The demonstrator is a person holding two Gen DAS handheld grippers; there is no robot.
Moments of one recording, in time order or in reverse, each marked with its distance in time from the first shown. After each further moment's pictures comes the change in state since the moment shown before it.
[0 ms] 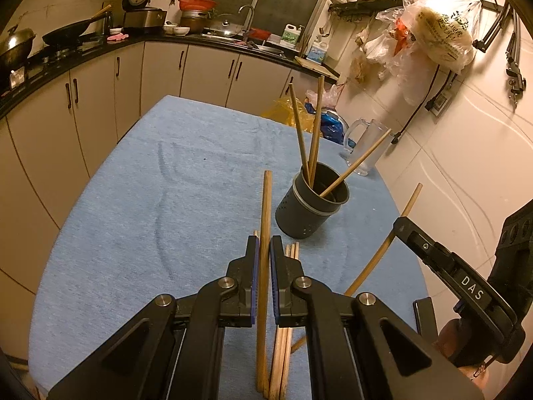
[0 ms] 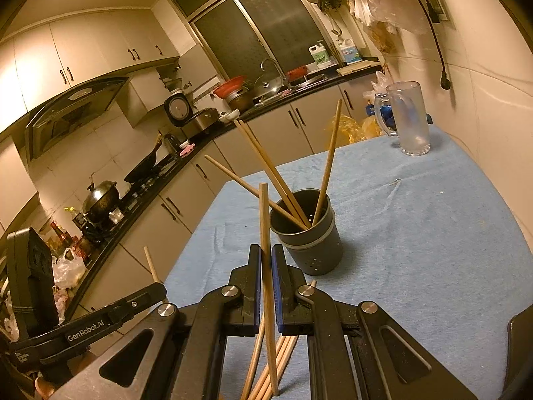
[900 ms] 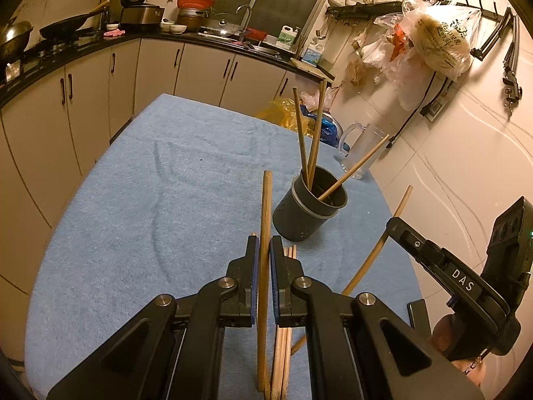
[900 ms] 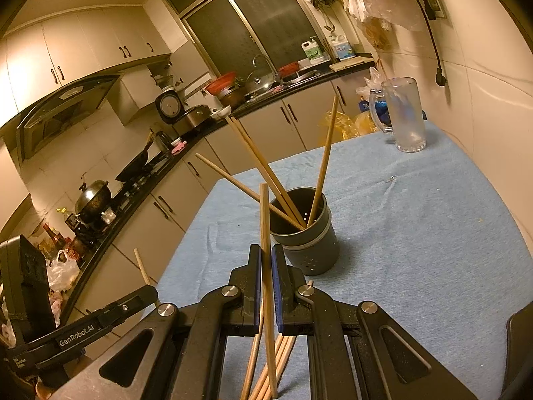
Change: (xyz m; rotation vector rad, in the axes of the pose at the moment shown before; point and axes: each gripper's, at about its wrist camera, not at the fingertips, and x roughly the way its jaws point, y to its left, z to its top) left arm 0.000 0.010 0.003 -0.017 -0.003 -0.047; right arm 0.010 -0.001 0.002 0.013 0.016 -0.033
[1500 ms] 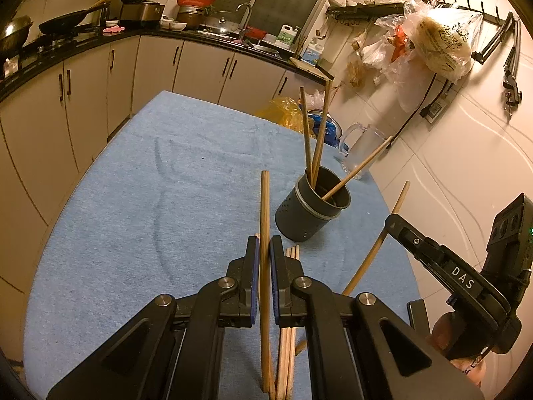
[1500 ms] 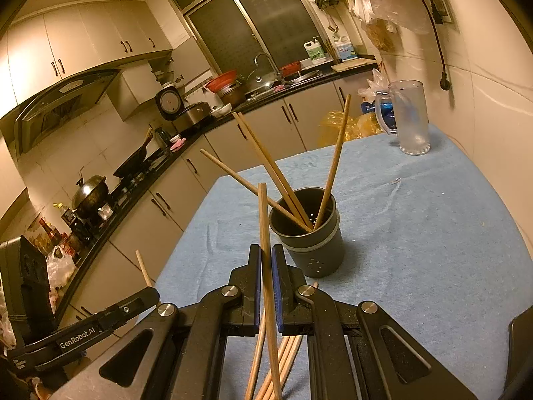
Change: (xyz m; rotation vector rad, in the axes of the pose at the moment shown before) left arm 0.002 0.011 0.002 -0.009 0.003 -0.017; right arm 0.009 0.009 0.000 -0.020 0.006 -0.011
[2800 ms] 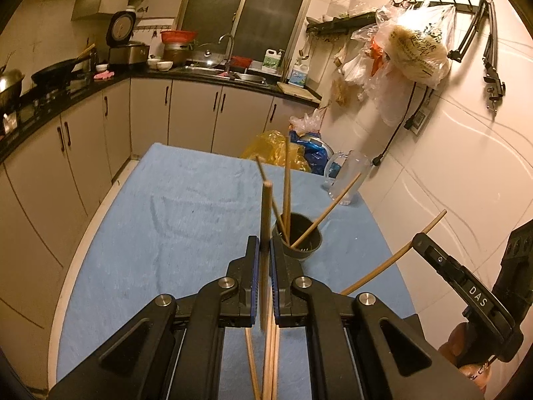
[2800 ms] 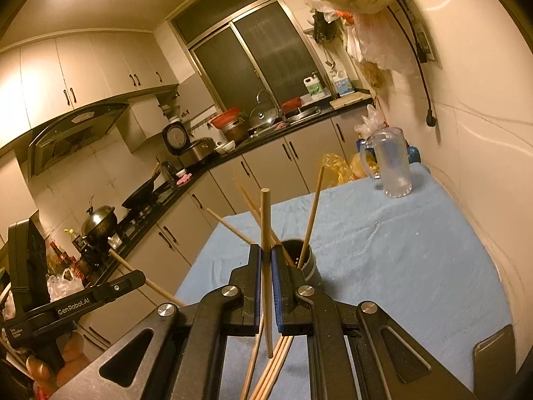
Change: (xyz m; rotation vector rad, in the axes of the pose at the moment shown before) left arm -0.043 -0.060 0.046 0.120 -0.104 0.038; right arm -0.078 -0.016 0.034 0.000 -0.159 0.014
